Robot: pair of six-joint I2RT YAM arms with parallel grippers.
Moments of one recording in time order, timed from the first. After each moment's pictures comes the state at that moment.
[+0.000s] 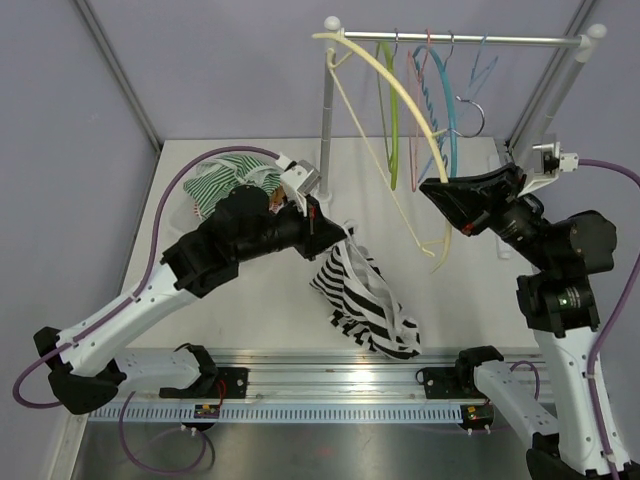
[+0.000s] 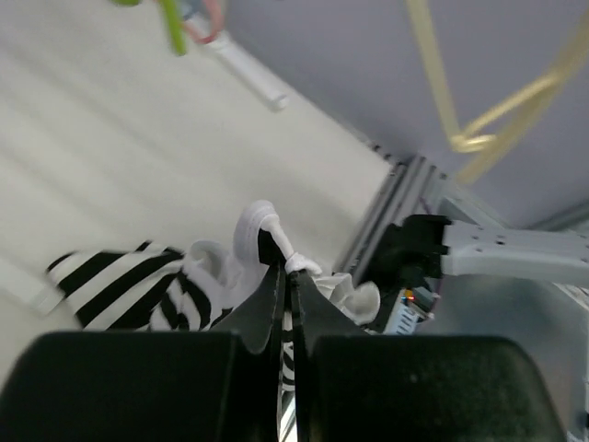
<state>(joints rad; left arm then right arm) -0.92 1.12 1.31 -0.39 0.21 -0.36 0.18 0.75 1.14 0.11 -0.74 0.68</state>
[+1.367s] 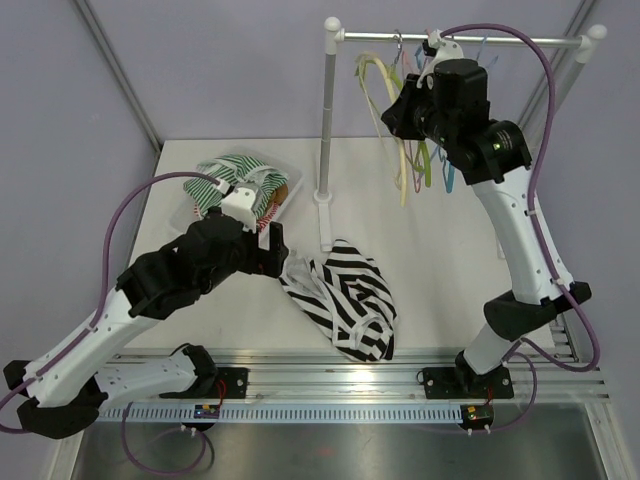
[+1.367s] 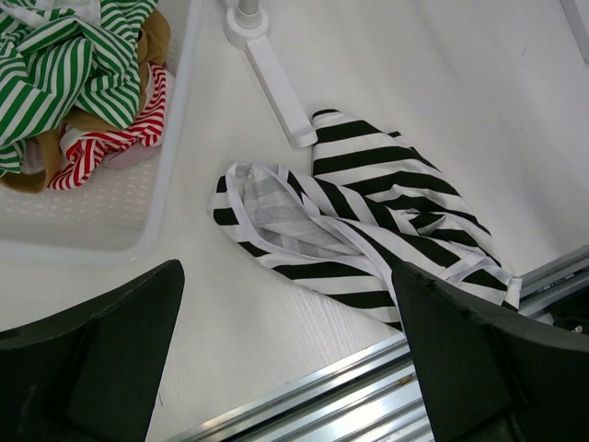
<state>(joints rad) -0.91 0.94 1.27 -0.90 -0.37 -0.40 0.47 1.66 2.24 -0.90 0.09 0.37</state>
